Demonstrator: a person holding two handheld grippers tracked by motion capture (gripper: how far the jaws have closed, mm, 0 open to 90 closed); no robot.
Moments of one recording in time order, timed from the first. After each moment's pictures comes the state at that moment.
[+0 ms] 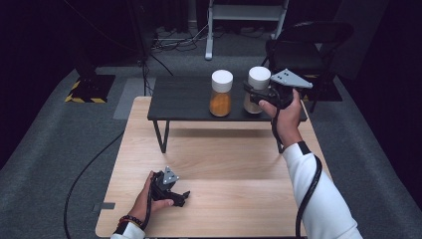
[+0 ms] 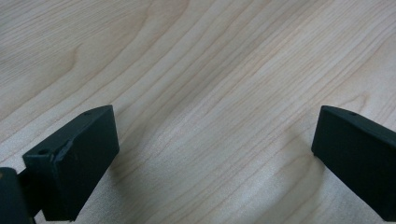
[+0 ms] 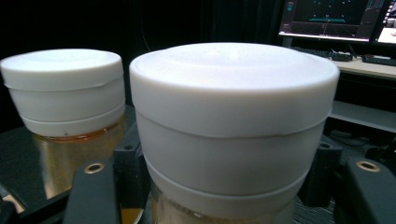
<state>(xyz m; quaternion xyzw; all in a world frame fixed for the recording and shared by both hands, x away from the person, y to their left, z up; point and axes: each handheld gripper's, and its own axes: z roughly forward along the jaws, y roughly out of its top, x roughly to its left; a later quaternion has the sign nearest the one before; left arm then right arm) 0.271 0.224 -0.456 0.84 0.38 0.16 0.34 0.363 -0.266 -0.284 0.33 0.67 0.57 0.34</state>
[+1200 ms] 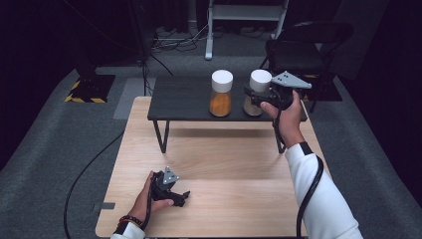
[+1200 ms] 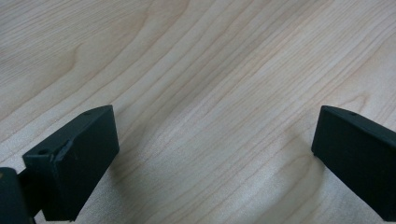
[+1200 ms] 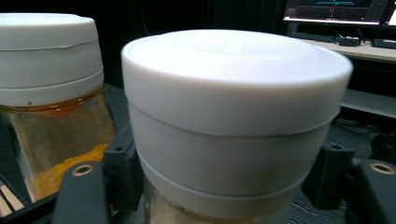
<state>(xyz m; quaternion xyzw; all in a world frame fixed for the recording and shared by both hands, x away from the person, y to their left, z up) 0.271 0.224 -0.456 0.84 0.38 0.16 0.34 0.375 -0.276 -0.290 0.34 0.68 0.56 0.32</state>
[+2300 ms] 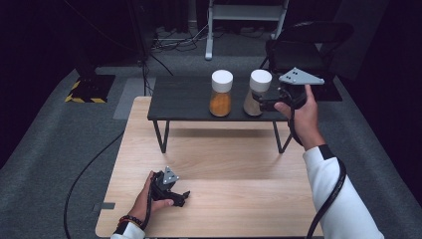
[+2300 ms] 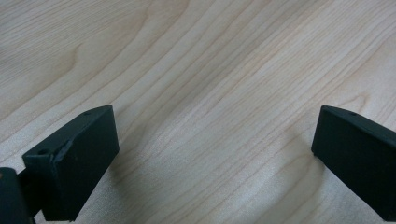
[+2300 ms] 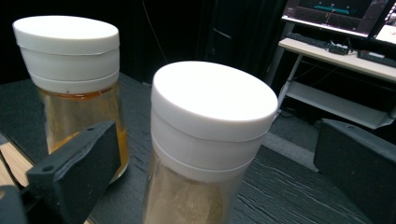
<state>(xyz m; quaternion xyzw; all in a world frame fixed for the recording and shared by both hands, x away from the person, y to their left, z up) 0.272 0.224 -0.456 0.84 0.38 0.17 0.34 0.347 -0.288 -0.248 0.31 0.72 0.51 0.35</state>
